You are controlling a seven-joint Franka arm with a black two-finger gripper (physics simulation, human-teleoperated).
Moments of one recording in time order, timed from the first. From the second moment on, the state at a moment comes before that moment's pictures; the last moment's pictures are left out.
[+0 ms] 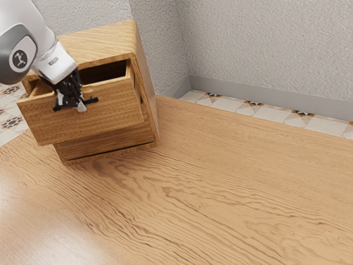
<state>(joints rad) 0.27 -0.10 0.08 -1.66 0.10 1.94 1.30</state>
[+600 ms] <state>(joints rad) 0.26 -0.30 0.00 -1.86 0.12 1.91 1.17</state>
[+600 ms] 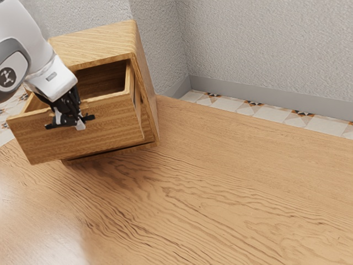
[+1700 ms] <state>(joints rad) 0.26 -0.43 -0.05 -1.98 0.11 1.85 1.04</state>
